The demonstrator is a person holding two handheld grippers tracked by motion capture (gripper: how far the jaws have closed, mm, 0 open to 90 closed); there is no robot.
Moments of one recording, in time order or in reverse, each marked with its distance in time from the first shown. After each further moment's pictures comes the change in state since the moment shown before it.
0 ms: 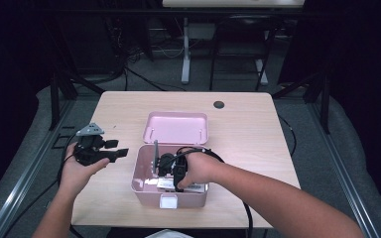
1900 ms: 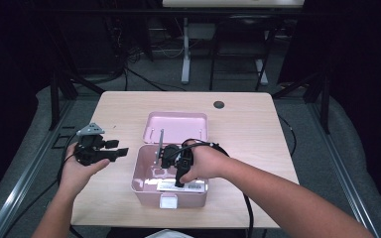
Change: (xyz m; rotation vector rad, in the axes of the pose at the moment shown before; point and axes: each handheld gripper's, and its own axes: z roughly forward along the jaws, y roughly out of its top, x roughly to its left) left arm 0.001 0.000 0.001 0.011 0.001 -0.008; right arm -0.002 -0.012 -0.034 -0.112 -0.024 0.023
